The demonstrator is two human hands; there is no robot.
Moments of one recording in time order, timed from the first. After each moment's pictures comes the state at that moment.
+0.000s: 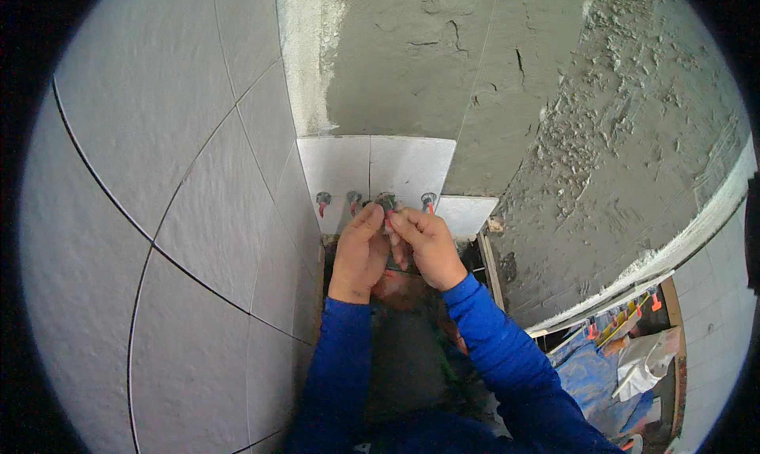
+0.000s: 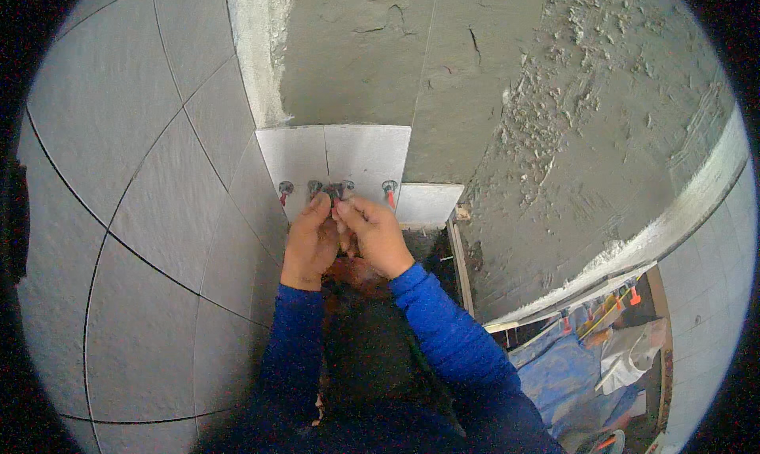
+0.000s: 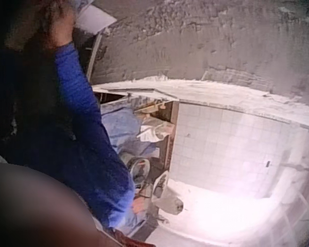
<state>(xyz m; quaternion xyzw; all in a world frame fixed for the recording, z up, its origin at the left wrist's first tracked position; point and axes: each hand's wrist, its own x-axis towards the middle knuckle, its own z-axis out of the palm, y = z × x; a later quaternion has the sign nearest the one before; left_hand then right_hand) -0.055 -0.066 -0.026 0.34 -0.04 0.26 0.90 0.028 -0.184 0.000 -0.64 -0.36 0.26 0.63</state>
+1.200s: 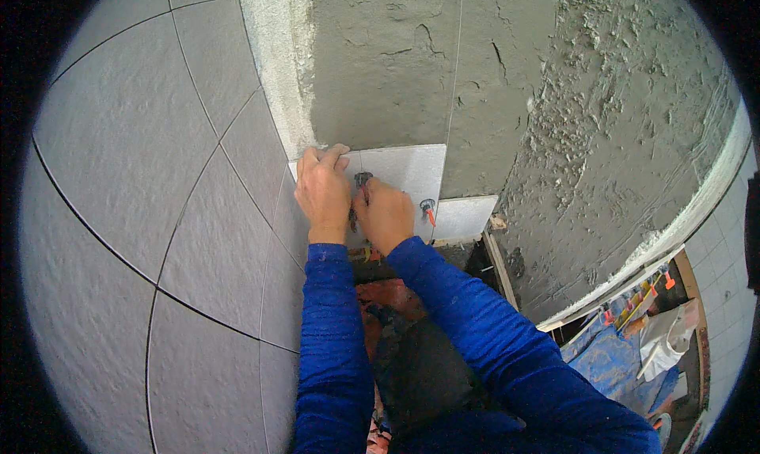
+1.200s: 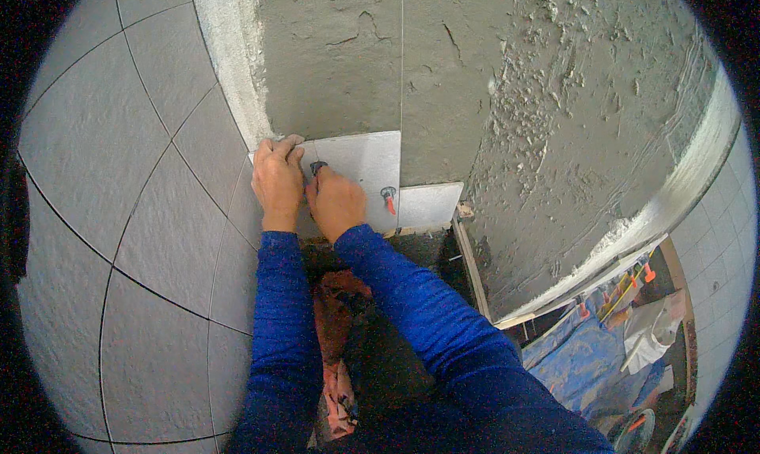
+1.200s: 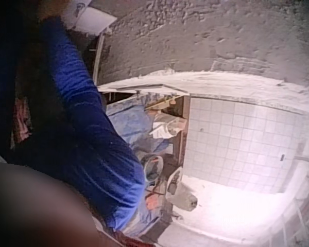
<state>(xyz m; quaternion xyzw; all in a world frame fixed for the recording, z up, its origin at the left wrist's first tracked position) -0.013 0.009 0.049 0.80 0.29 0.51 0.08 0.040 -0.084 0.007 -0.79 -0.39 -0.20 0.42</state>
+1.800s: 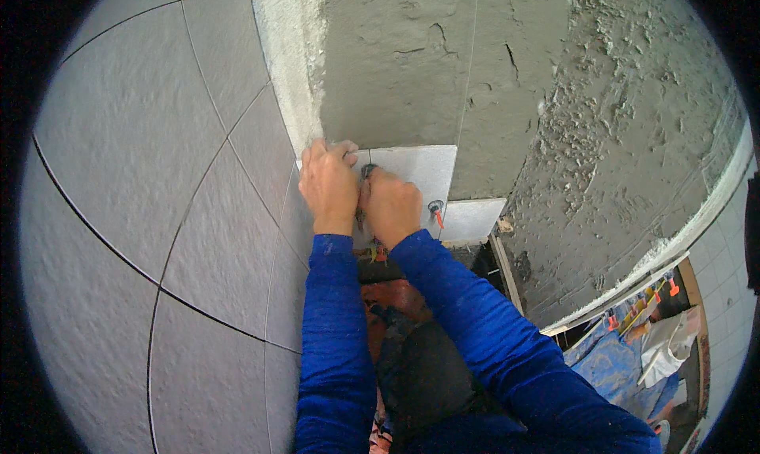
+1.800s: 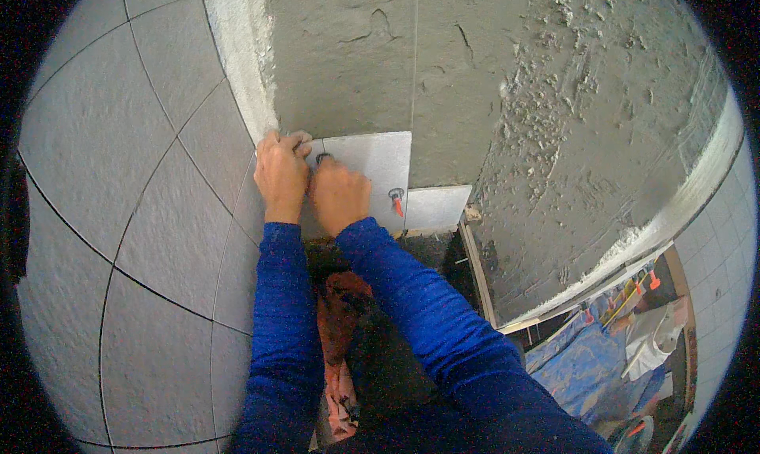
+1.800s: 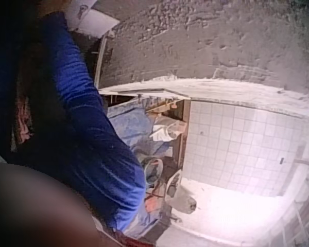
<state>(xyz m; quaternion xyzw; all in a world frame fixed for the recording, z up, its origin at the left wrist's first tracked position) -0.011 0.014 0.058 0.81 0.29 0.50 0.05 0.041 -0.075 0.028 -0.81 -0.38 -0.24 0.38</state>
